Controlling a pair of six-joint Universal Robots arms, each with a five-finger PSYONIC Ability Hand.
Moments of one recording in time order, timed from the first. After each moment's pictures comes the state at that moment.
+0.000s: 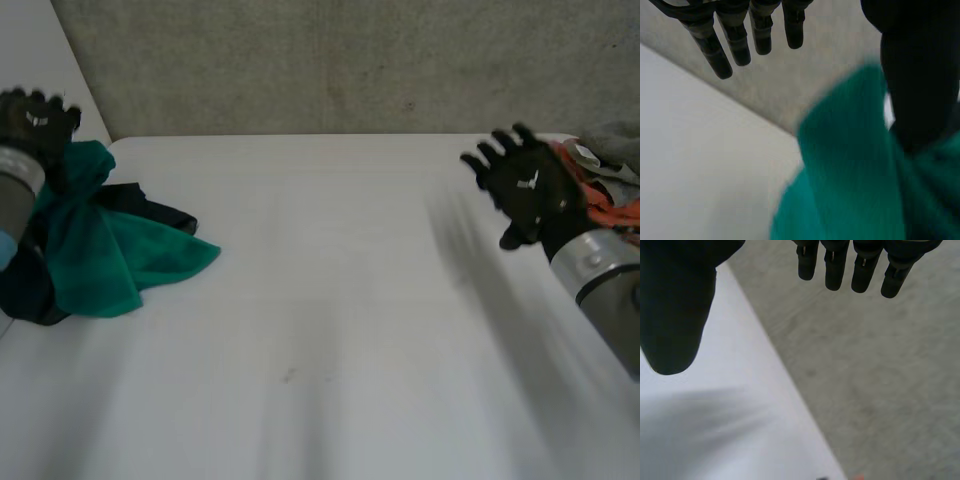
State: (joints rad) left arm 4.74 -2.22 -1.09 3.31 -1.46 3.85; right arm 1.72 -1.29 1.78 -0.52 1.17 2.48; left_hand 0.22 0.23 0.23 0.23 0.06; right_hand 0.22 0.21 0.21 0.21 0.04
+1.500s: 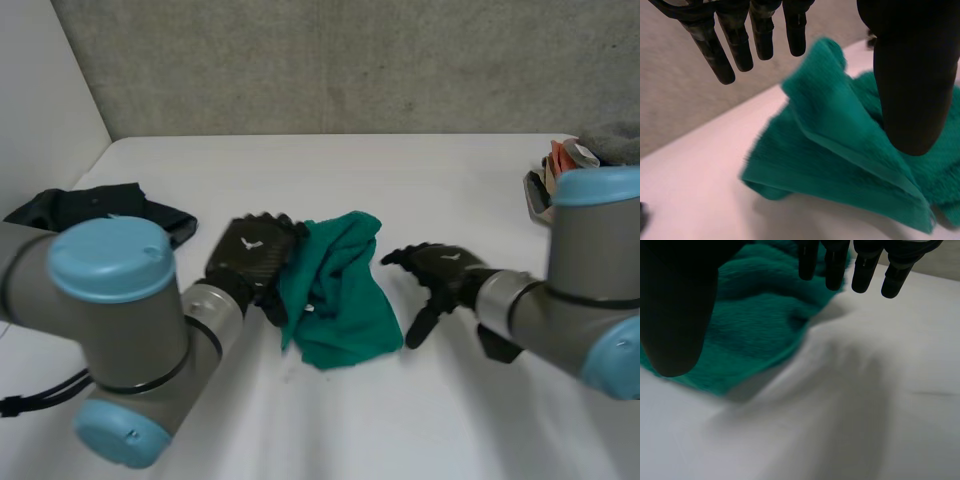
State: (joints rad) left arm 4.09 -2.02 -1.57 3.34 -1.58 3.29; right arm 1.97 -1.03 1.42 0.16 1.27 3.05; left_hand 0.28 0.27 0.28 0.27 0.08; right_hand 0.22 0.21 0.21 0.21 0.04
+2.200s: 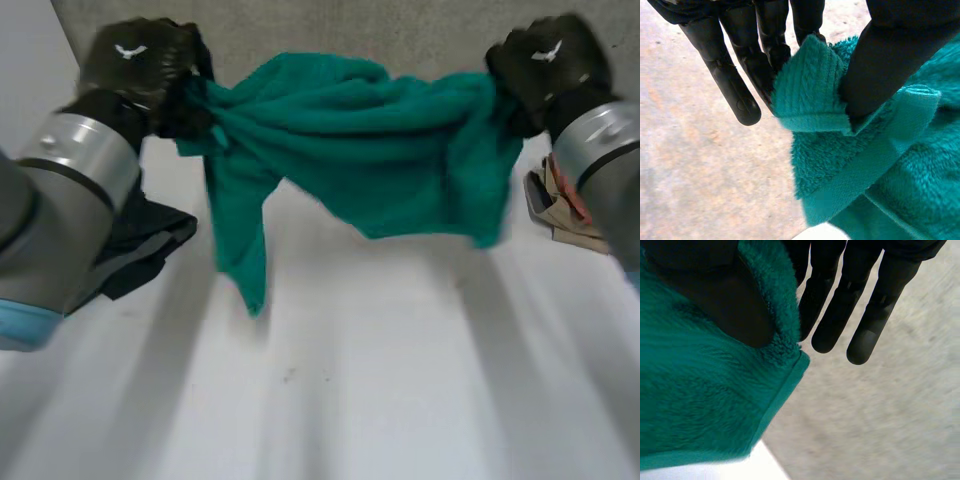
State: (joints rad) left arm 4.26 -1.69 -1.38 3.26 -1.58 3.28; right arm 1.89 -1.34 1.30 -0.13 1.45 2.58; left_hand 1.12 1.19 1.18 1.20 0.93; right_hand 1.10 1.17 1.19 1.20 0.99
